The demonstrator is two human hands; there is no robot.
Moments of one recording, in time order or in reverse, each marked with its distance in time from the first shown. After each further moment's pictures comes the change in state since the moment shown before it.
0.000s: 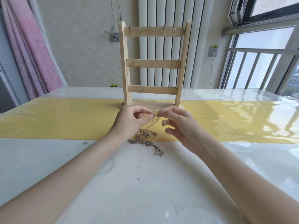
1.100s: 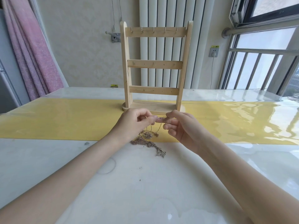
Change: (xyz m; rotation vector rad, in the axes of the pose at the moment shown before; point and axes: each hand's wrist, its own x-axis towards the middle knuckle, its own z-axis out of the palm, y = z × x) left_hand -0.003 0.006 -0.004 0.103 -0.146 0.014; right_hand 0.003 -0.002 -0.002 0.118 0.013 0.111
